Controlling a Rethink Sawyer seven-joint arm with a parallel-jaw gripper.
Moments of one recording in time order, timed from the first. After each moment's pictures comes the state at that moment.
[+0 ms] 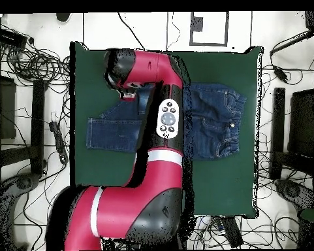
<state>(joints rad) 0.05 -0.01 -0.20 0.61 0.20 1.23 3.24</state>
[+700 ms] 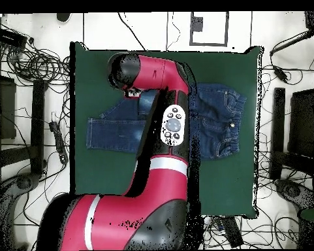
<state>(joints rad) 0.05 -0.12 -0.20 0.78 0.20 1.01 3.24</state>
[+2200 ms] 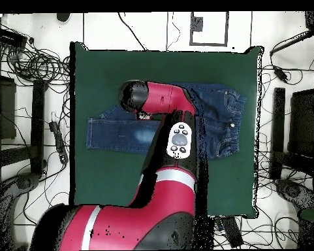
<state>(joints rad) 0.04 -0.22 -0.19 1.08 0.11 0.87 3.24</state>
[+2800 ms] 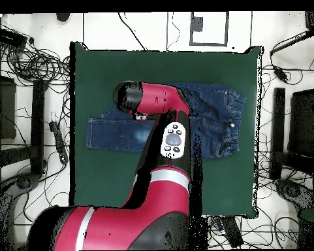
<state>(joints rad) 0.06 -0.22 -0.19 1.08 0.10 0.86 3.24</state>
